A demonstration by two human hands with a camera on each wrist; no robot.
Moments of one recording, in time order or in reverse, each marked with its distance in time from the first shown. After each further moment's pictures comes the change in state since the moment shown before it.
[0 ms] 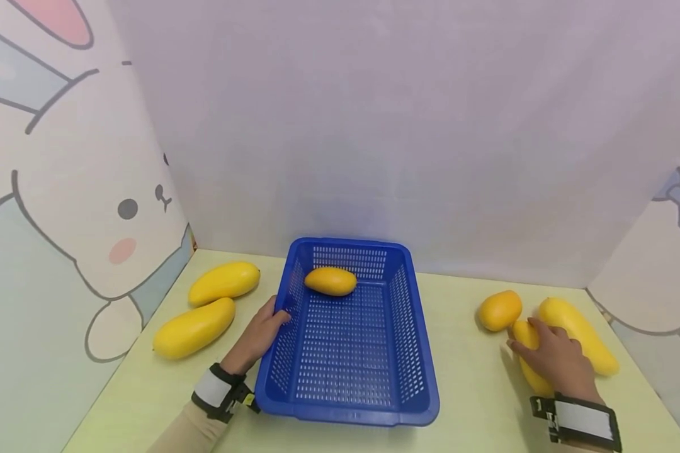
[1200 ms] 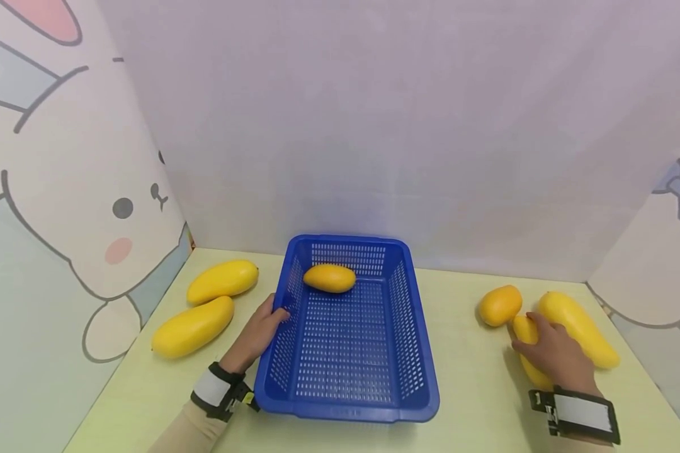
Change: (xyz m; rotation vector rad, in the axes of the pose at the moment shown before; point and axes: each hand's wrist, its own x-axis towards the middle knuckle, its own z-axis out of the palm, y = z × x) left_hand 0.000 0.002 -0.001 0.002 -0.017 -0.001; right_hand 0.005 0.006 0.001 0.031 -0.028 0.013
